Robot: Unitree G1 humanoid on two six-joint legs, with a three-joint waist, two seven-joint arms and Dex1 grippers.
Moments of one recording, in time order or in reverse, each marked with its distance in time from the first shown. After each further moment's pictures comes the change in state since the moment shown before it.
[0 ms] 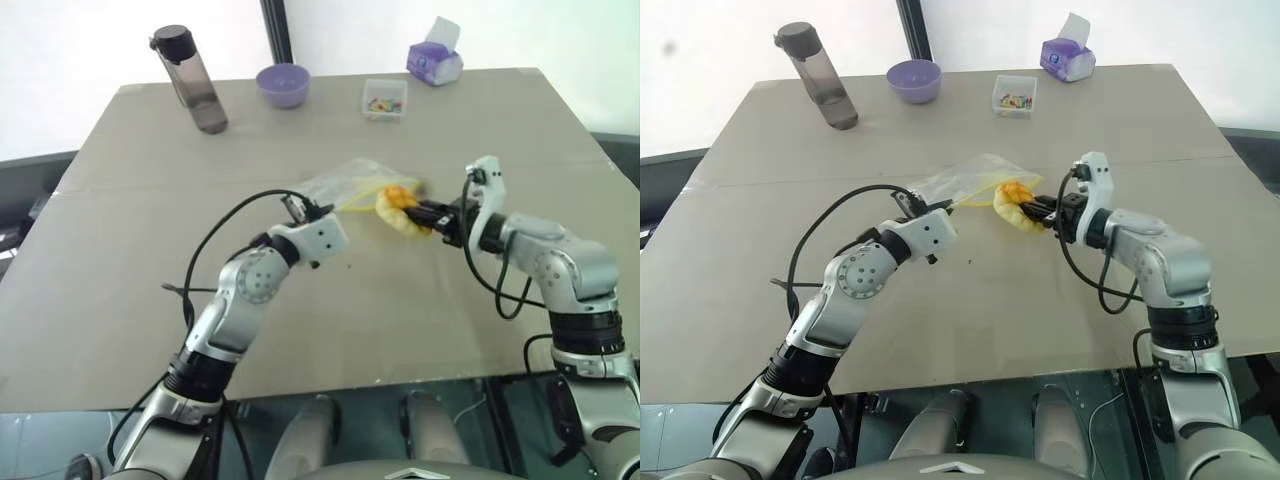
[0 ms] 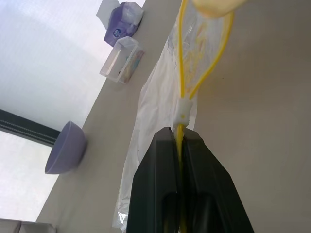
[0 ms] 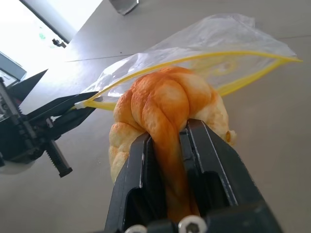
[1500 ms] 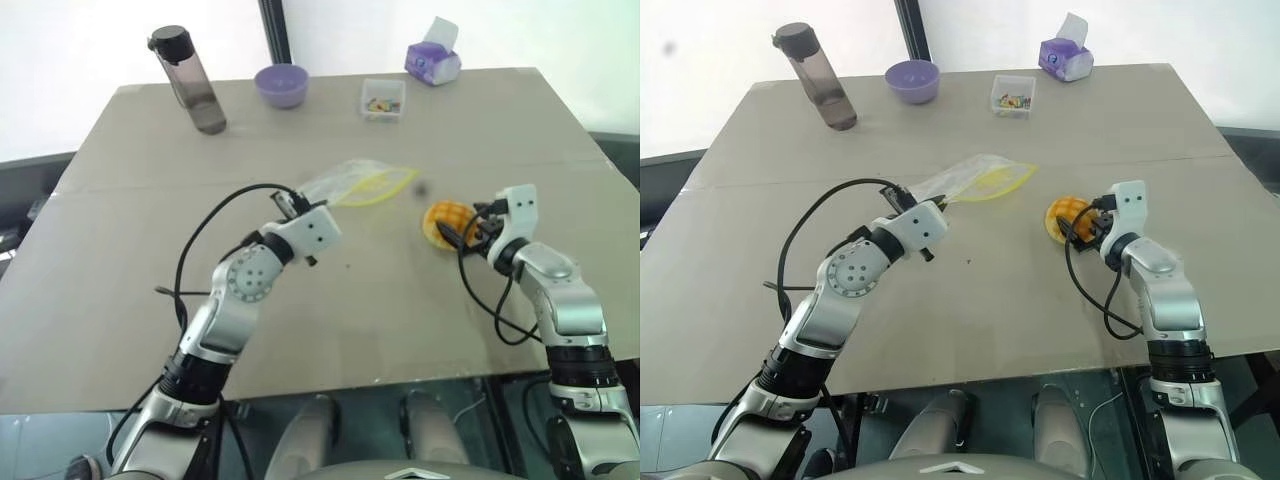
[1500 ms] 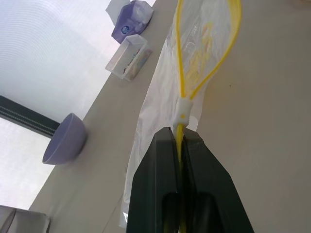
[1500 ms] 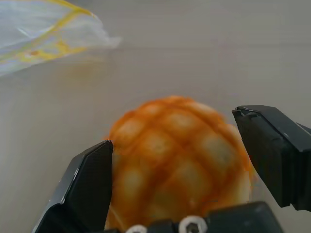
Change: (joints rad) left arm 0.012 0.005 0.043 -0.042 -0.066 0.077 0.004; right arm 0.220 0.037 -0.061 0.020 -0.356 -0.333 -0.143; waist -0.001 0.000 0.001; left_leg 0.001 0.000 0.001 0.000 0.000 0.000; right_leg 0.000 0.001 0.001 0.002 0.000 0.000
